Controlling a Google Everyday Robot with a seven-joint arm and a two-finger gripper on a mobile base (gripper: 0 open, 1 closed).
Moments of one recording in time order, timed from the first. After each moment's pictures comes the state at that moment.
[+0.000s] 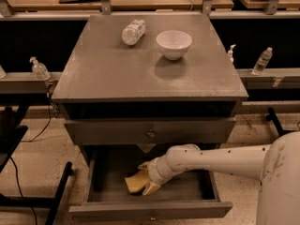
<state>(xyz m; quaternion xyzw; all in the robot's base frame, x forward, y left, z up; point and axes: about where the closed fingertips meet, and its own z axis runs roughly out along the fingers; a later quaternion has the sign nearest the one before) 0.514 0.016 0.407 -0.76 0.58 0.13 0.26</state>
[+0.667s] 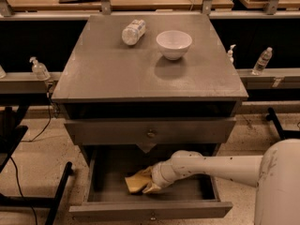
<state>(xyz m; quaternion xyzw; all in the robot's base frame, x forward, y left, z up) 0.519 0.005 0.363 -0.71 0.62 0.17 0.27</state>
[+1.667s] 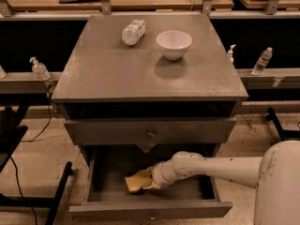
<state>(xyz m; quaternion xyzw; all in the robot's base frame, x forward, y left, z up) 0.525 0.002 0.357 -0.70 0.63 0.17 0.28</state>
